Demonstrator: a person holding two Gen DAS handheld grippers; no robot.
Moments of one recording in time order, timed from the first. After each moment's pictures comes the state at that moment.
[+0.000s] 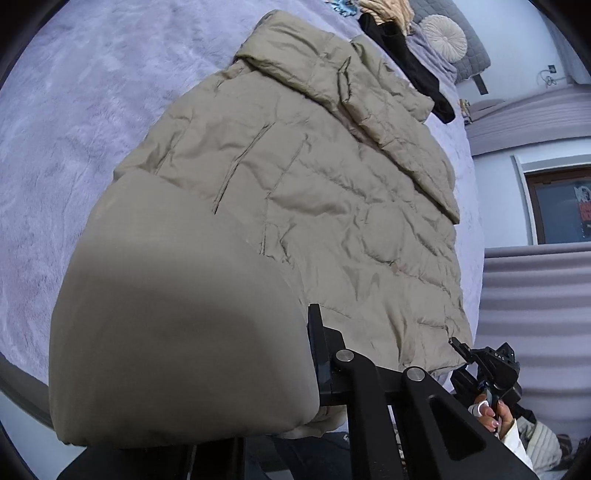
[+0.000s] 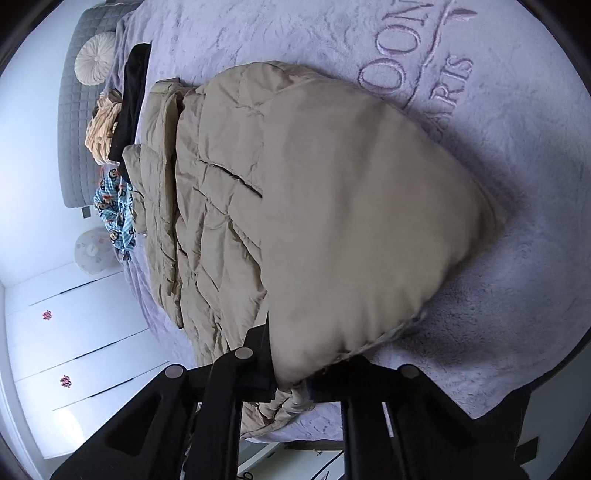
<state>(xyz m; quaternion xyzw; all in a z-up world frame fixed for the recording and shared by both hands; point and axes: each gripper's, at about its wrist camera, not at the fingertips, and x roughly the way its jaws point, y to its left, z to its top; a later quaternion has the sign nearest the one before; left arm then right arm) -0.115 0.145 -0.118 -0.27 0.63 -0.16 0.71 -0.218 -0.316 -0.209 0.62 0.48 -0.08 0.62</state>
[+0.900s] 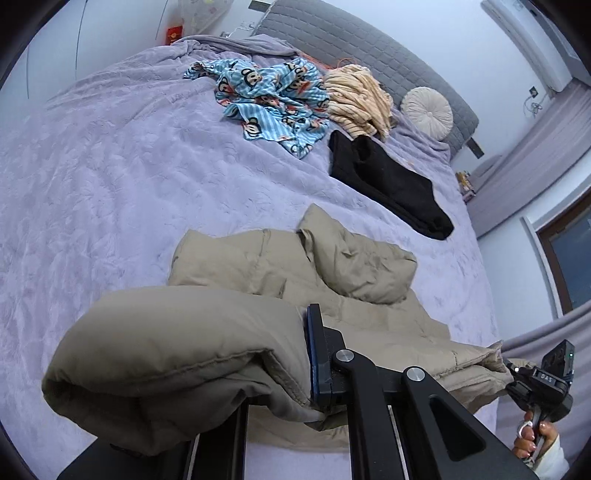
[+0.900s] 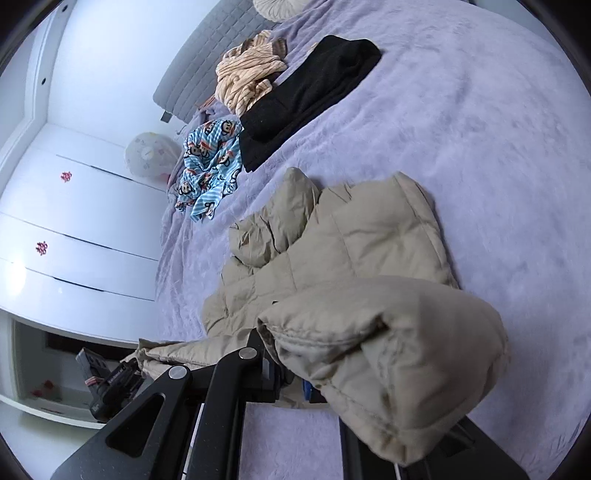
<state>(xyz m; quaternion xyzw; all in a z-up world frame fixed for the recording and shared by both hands) 0.129 0.095 -0.014 -0.22 0.49 -0.07 0.84 0.058 -0.354 -0.064 0.39 0.46 0.10 0.79</state>
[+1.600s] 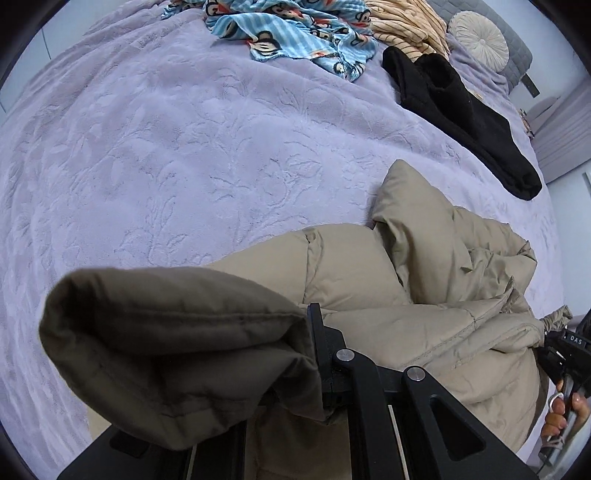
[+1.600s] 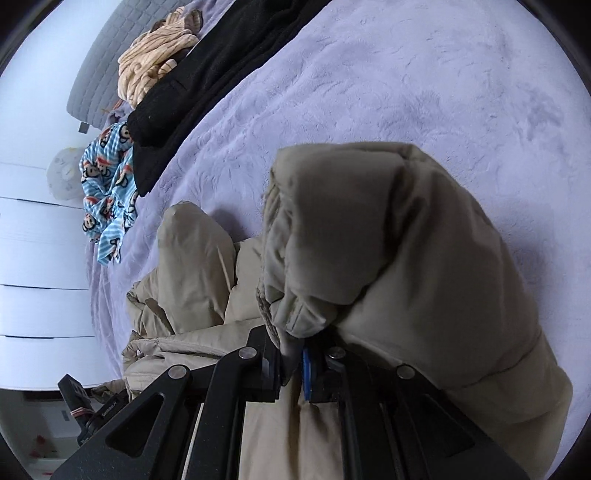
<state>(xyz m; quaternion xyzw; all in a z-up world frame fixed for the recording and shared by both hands) 0.272 0.066 -0.148 -0.12 0.61 -0.04 0.78 0.222 -0.354 -0.192 0.41 0.54 -0.02 0.74</state>
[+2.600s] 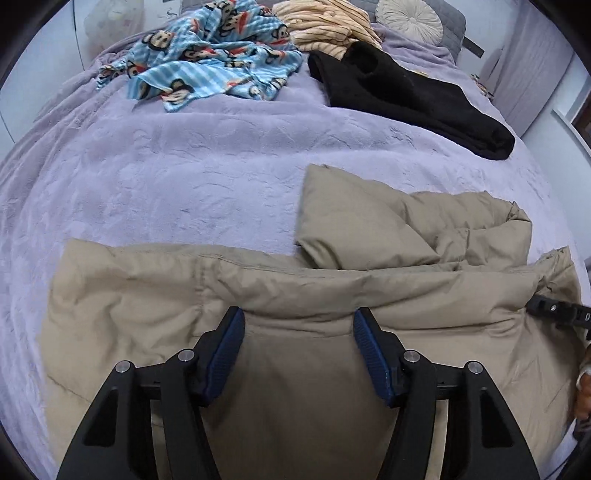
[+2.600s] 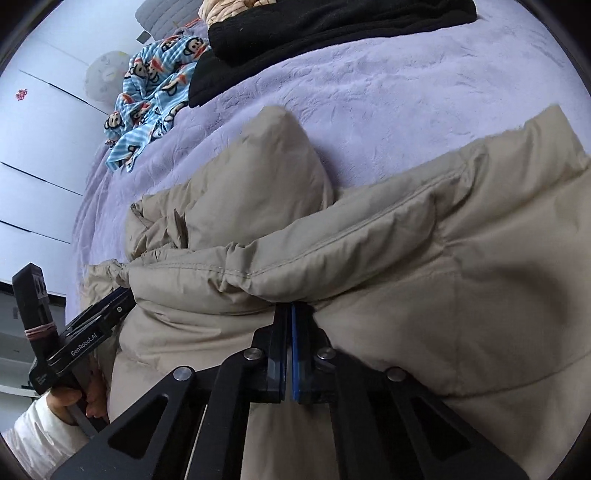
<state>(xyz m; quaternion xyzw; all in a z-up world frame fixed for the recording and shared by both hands) 0.287 0.016 -0.154 -0.01 0.54 -0.10 0.83 0.237 -0.286 -0.193 0.24 0.56 0.08 0.79</state>
